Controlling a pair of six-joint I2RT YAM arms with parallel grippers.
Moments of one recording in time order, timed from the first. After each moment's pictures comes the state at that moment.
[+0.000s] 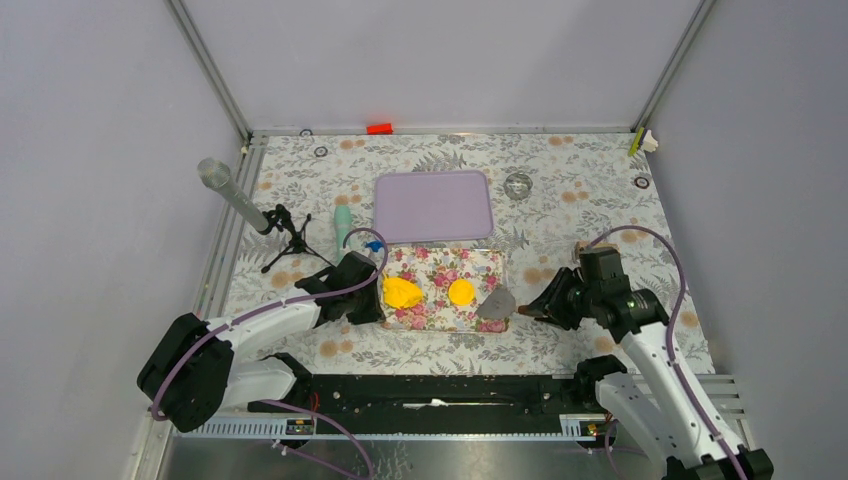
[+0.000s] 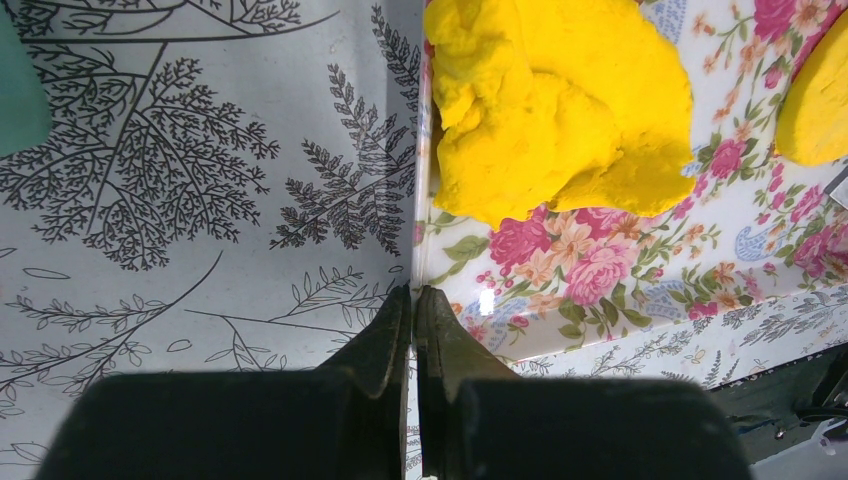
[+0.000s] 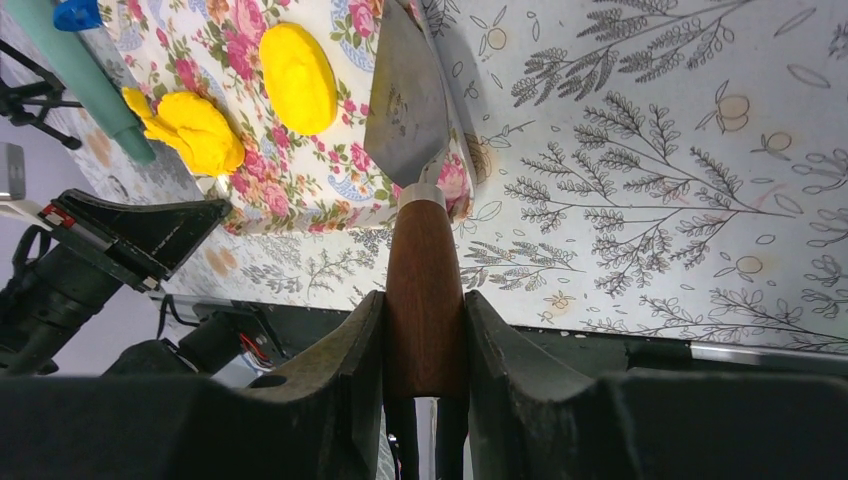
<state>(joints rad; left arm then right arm) -0.65 1.19 0.50 -0.37 0.04 -0.76 0.25 0.75 0.65 -0.92 -0.28 0.81</state>
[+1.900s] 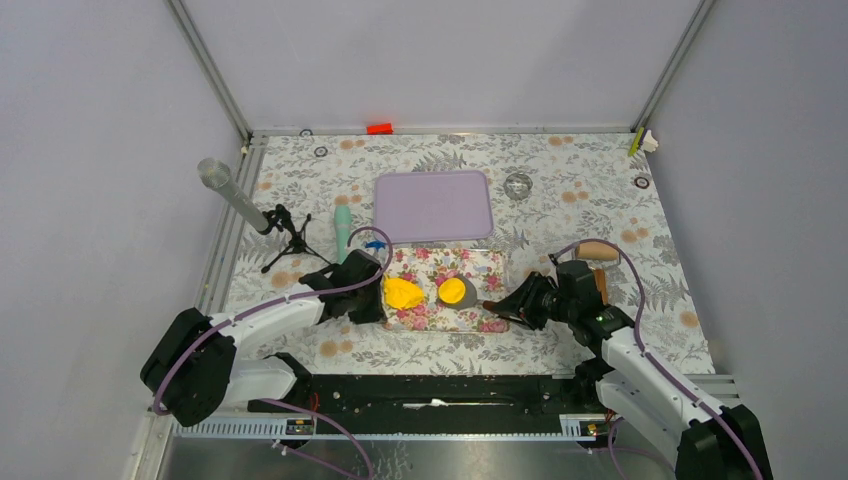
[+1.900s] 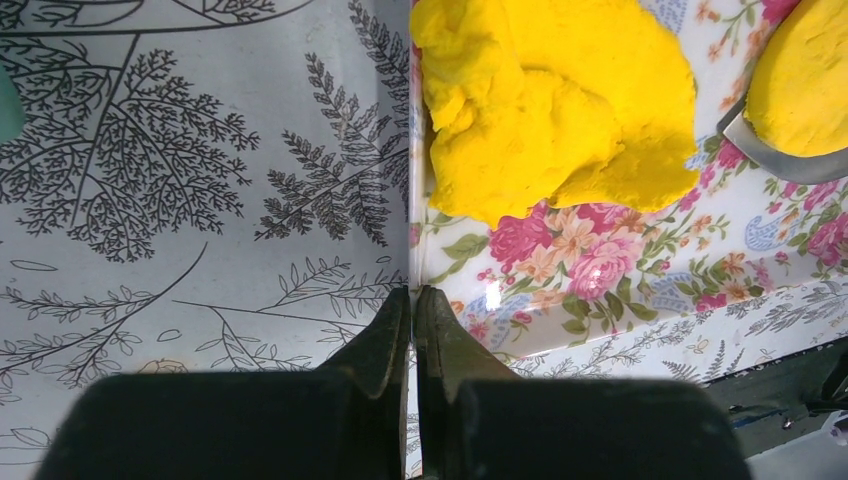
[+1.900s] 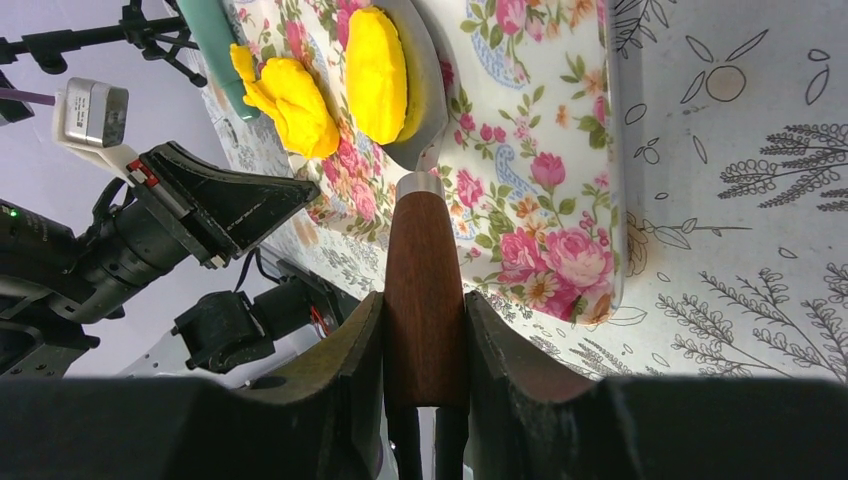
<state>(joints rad) -0.67 1.21 0.54 -0.41 0.04 -0.75 0.38 0.79 0.28 -0.23 -0.46 1.04</state>
